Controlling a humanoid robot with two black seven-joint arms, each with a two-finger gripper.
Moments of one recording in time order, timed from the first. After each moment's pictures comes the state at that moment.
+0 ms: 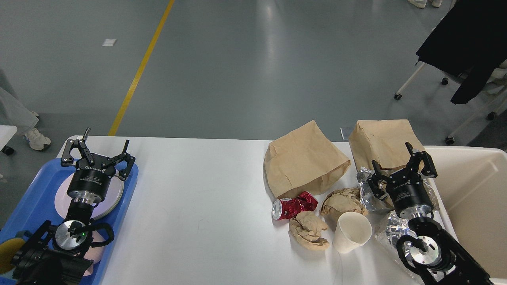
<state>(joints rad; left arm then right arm) -0.41 0.15 -1.46 -0.53 0.13 -0.70 -0.15 0.19 -0.16 1.33 0.87 -0.47 0.31 0.36</state>
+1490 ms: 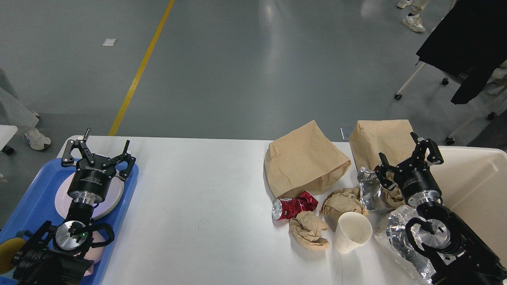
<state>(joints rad) -0.41 0.15 -1.46 -0.53 0.13 -0.70 -0.15 0.28 -0.21 1.33 0.86 -0.47 0.22 0.27</state>
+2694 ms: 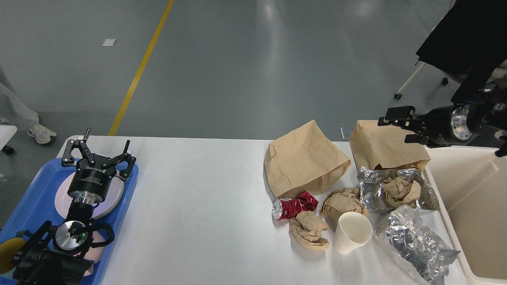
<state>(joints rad) -0.41 0.15 -1.46 -0.53 0.13 -0.70 -0.15 1.56 -0.64 -0.88 0.87 -0.39 0.54 0.27</state>
